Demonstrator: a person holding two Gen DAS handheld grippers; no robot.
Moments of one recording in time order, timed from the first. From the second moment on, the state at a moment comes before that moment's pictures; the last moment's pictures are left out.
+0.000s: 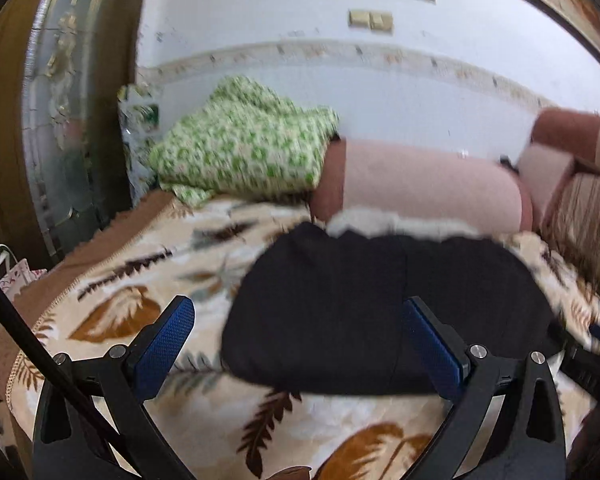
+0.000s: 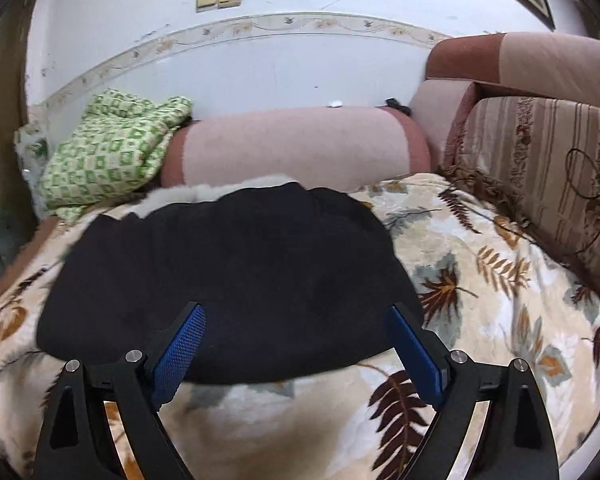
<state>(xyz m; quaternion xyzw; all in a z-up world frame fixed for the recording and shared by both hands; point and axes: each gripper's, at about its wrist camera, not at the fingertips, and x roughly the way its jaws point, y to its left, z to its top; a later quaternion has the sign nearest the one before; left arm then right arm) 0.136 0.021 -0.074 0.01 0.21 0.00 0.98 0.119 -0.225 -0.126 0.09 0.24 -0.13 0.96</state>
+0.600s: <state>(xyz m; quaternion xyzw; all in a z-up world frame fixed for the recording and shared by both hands) 0.136 -0.007 -0.100 0.02 0.28 -0.08 0.96 0.127 -0.219 -0.137 0.08 0.26 -0.12 0.95</state>
